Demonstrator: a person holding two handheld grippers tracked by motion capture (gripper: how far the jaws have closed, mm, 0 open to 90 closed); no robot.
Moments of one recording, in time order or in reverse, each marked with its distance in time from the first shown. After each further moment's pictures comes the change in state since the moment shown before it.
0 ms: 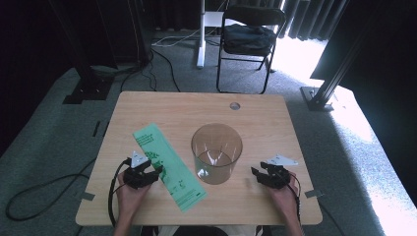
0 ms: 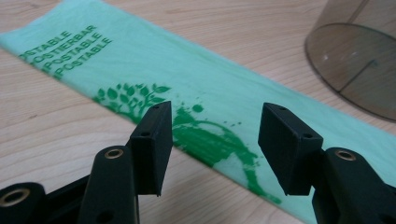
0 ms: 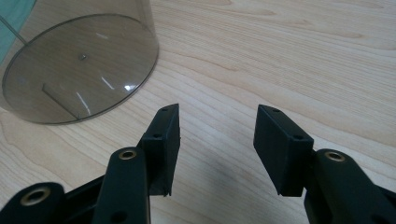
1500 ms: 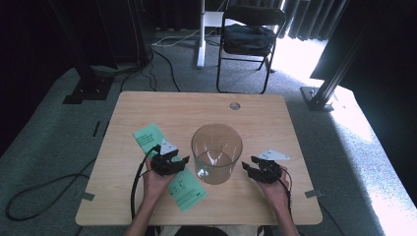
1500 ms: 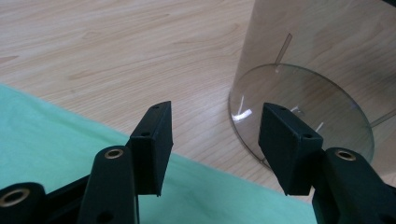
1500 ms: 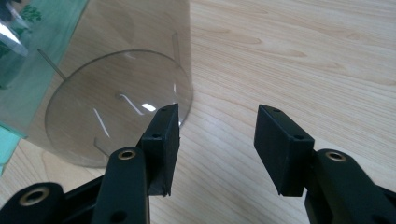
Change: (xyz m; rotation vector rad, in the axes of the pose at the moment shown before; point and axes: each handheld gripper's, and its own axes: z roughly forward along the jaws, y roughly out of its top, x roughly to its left) left arm -0.054 0.052 0.045 -0.005 -0.120 0.093; right arm 0.023 0.028 0.008 -0.048 0.044 -0.025
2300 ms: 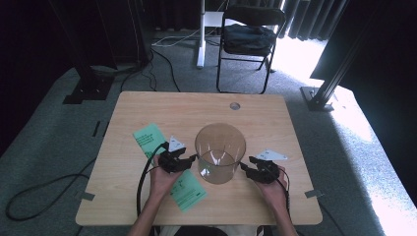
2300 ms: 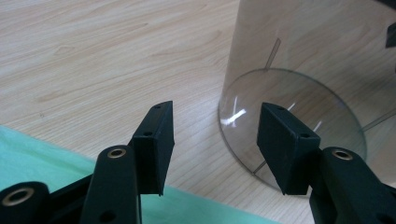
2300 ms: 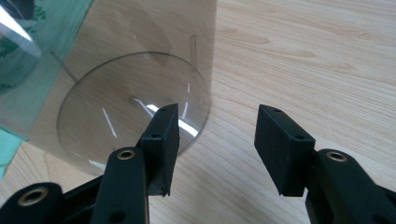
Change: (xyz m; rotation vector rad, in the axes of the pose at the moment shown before) left arm -0.010 0.014 0.008 -0.004 -0.017 0.032; right arm 0.001 -0.002 0.005 0.000 0.010 -0.005
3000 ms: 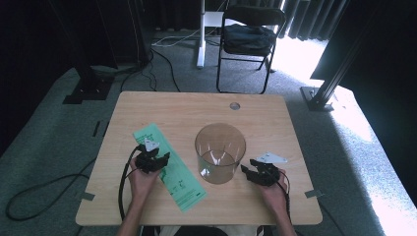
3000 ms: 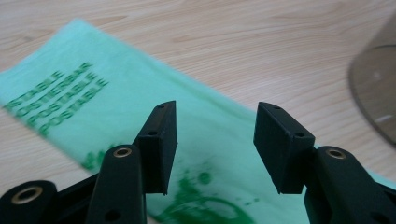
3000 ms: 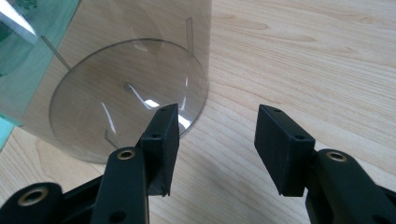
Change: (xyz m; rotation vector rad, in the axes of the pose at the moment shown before) left arm 0.061 -0.038 -0.017 0.055 0.237 -0.129; right arm 0.000 -0.011 0.002 0.012 -0.006 0.012
